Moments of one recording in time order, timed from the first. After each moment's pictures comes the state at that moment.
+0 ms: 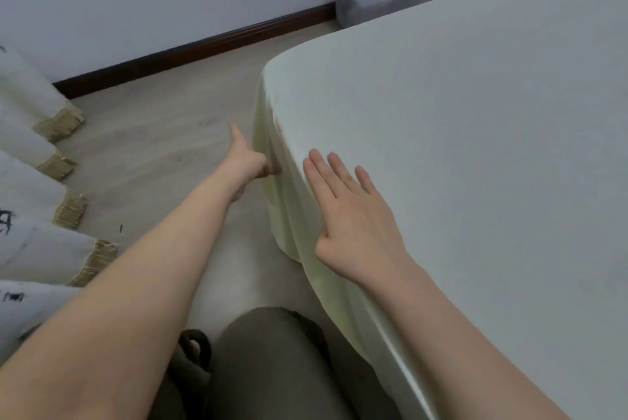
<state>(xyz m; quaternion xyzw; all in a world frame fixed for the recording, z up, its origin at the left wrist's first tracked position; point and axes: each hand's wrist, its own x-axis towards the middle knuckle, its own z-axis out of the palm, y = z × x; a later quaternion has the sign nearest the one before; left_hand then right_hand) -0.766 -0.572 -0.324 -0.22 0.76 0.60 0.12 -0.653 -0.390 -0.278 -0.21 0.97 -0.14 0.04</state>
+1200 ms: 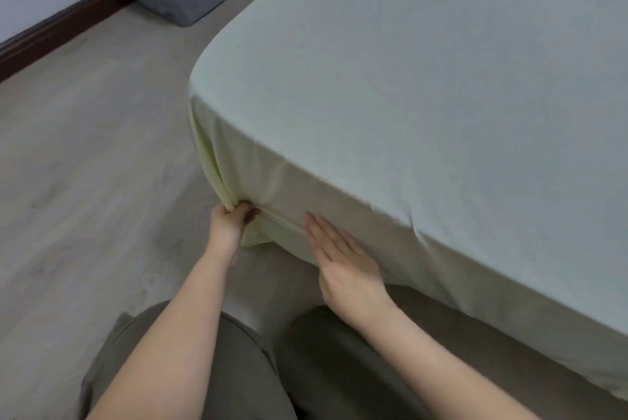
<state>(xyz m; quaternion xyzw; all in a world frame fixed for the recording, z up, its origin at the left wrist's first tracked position) -0.813 -0.609 -0.476 -0.10 0.64 0.71 0.28 -0.626 -0.500 -0.394 0.05 1.00 0.00 -0.01</state>
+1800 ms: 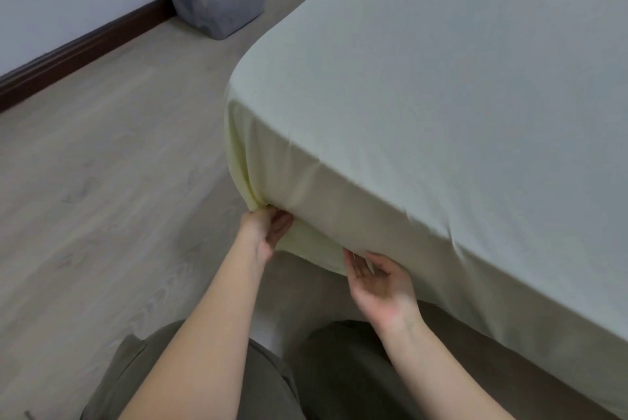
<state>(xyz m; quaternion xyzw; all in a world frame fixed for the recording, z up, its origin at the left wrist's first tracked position) -0.822 -0.588 -0.466 -0.28 0.45 0.76 0.38 -0.648 -0.493 -0.406 0.47 0.01 -0.86 -0.20</state>
